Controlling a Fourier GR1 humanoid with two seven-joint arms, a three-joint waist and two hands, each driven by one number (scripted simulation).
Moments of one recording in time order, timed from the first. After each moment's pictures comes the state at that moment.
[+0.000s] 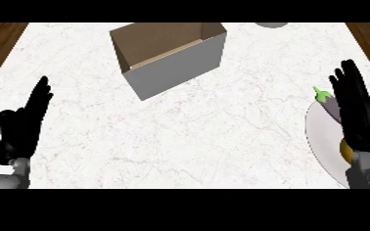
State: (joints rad) left arm -0.05 0.49 -0.06 -1.48 0.11 0.26 0.11; right arm -0.09 -0.37 -0.04 -1.62 -0.22 -0.23 0.10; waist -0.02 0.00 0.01
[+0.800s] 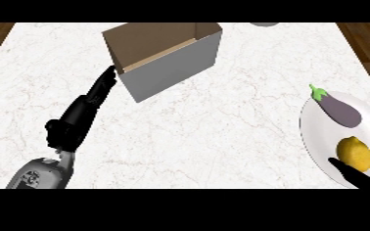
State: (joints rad) left arm -0.17 0.39 -0.27 -1.60 0.12 0.09 0.08; right arm 0.29 -0.50 -0.05 -1.45 0.40 -0.70 0.28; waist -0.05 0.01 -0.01
